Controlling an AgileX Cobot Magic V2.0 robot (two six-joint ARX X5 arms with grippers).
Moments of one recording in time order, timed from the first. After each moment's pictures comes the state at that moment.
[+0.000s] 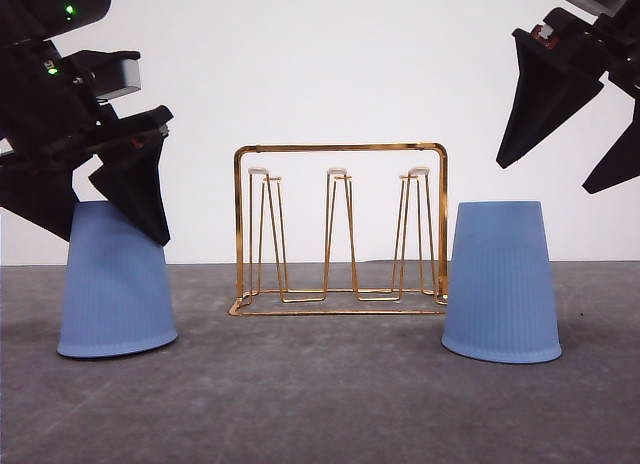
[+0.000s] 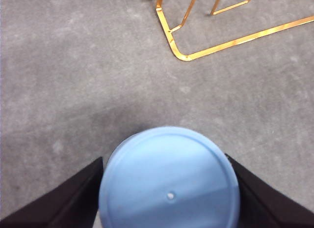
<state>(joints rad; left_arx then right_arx) -0.38 1.39 0.91 -0.43 0.10 -0.07 0.26 1.09 0.76 -0.43 -0.28 0.04</state>
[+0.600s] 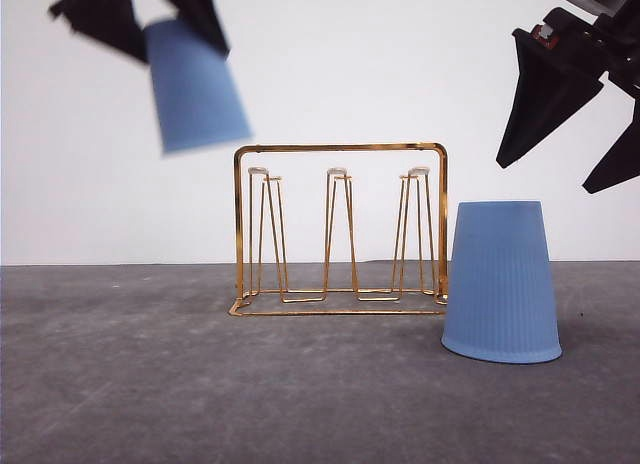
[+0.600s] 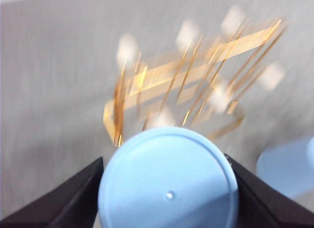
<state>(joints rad) -0.42 1.39 1.40 -0.60 0.16 -0.03 0.26 1.09 0.76 -0.43 -0.28 0.04</state>
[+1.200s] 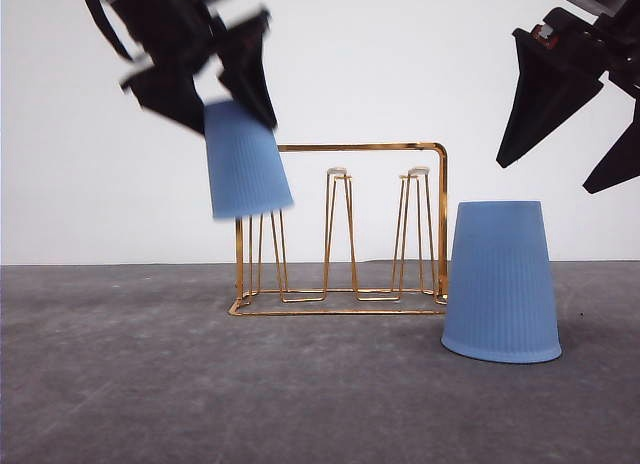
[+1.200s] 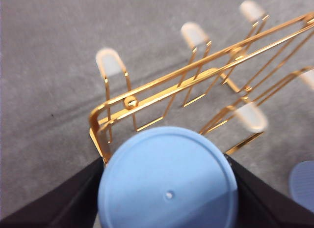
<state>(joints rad) -0.43 1.67 1.41 -0.44 0.15 0.00 0.26 1.09 0.76 -0.43 -0.28 0.04</state>
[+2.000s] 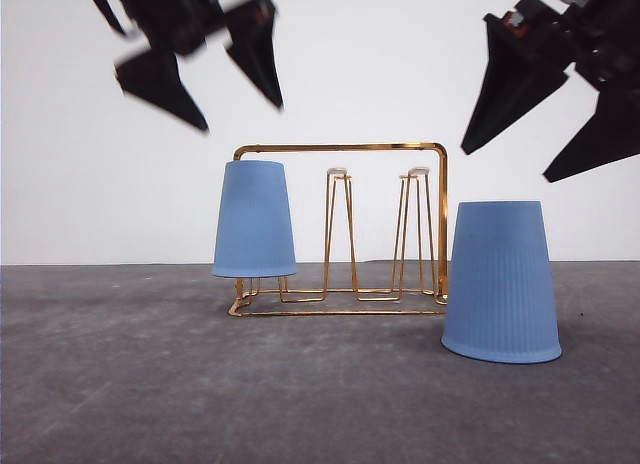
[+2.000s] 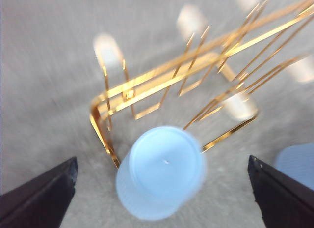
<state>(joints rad) -0.43 1.60 1.51 -0.66 0.16 0.02 0.32 1.12 0.76 -0.33 -0.29 0.05</state>
